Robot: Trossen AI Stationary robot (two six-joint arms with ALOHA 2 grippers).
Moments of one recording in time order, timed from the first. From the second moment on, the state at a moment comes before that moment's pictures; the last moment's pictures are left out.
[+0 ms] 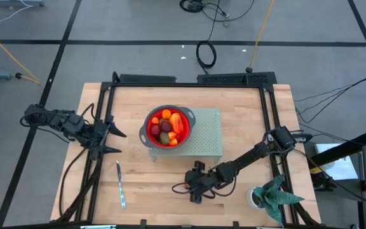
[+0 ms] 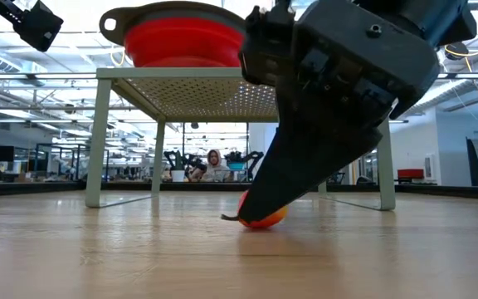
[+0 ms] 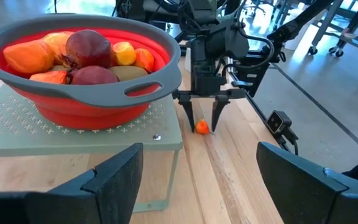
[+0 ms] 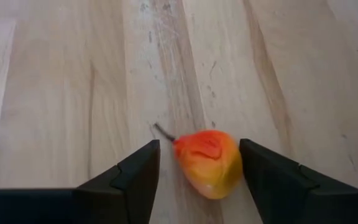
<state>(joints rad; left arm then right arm) -0.36 0.28 0.57 -0.60 -0.10 -0.20 0.47 2.04 1.19 -0.04 0.23 0.59</state>
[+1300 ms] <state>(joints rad) -0.36 0.28 0.57 -0.60 -0.10 -0.19 0.49 1.94 1.19 0.82 0.07 0.49</state>
